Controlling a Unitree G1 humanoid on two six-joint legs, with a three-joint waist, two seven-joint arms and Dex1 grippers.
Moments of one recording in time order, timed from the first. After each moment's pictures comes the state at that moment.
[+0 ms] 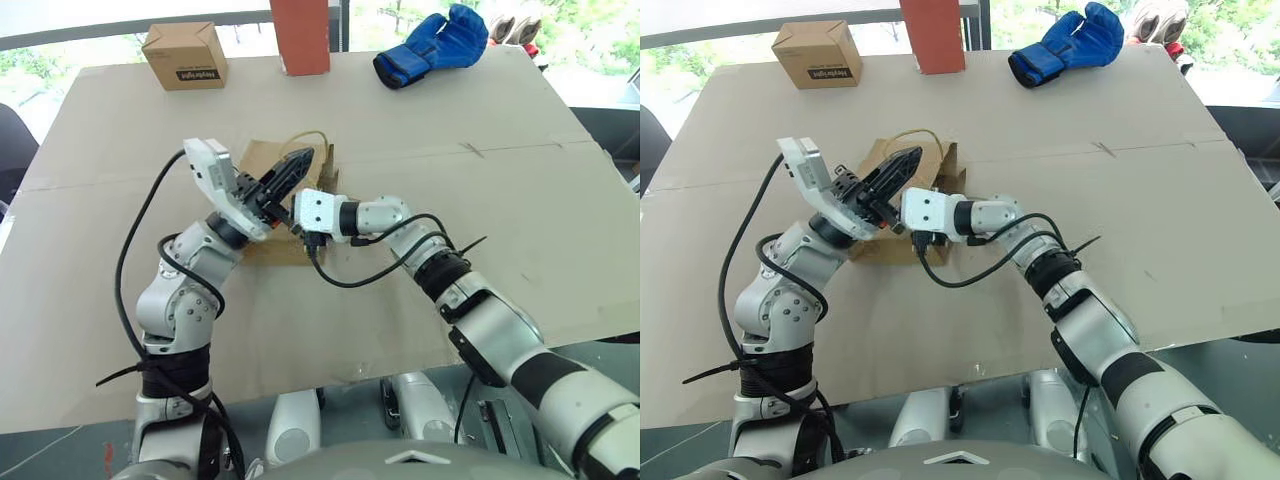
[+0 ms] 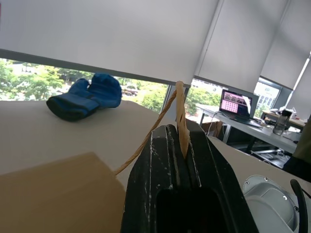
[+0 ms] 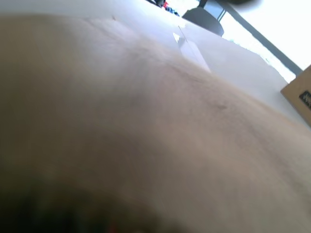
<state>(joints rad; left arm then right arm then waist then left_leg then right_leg) -0.30 0.37 0.20 -0.30 -0.73 0.41 -0.63 -0.90 -0.02 0.41 0.76 -0.08 -0.32 0.82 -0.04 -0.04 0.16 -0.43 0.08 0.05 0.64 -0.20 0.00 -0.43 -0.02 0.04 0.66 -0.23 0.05</state>
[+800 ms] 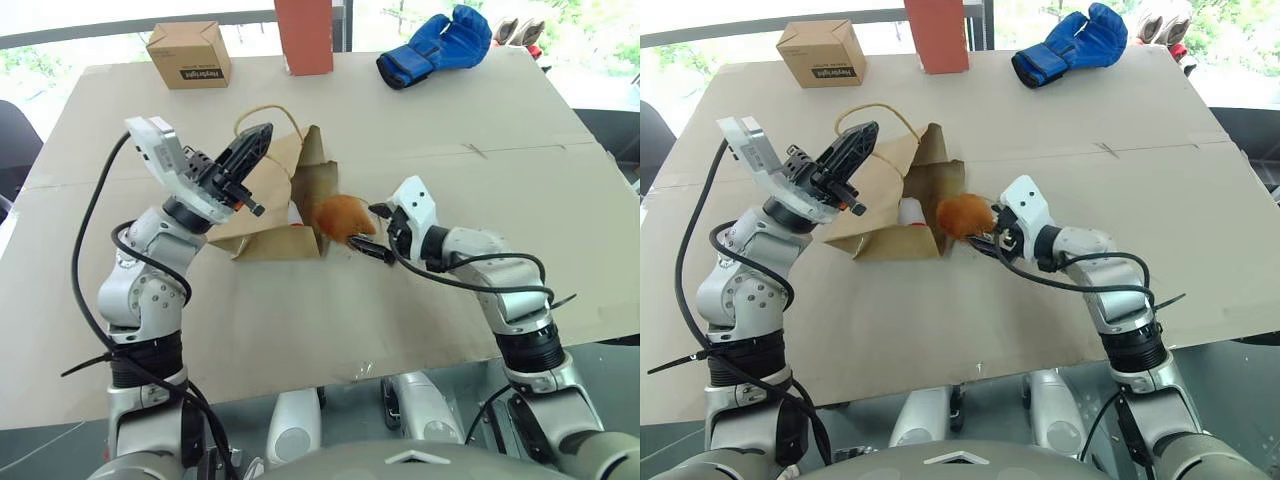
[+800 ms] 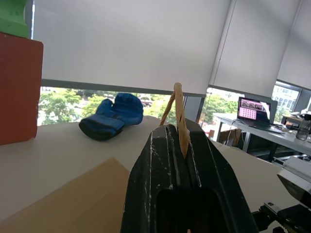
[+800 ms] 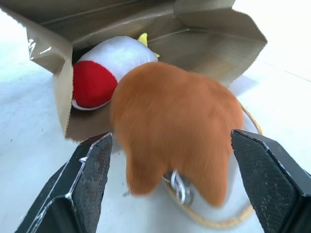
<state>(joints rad) -0.37 0.44 0.29 -0.21 -0.76 0.37 -0.68 -0.51 -0.20 0.23 -0.16 0.16 0.72 0.67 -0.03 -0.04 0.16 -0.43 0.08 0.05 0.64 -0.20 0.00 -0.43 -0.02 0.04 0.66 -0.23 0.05</state>
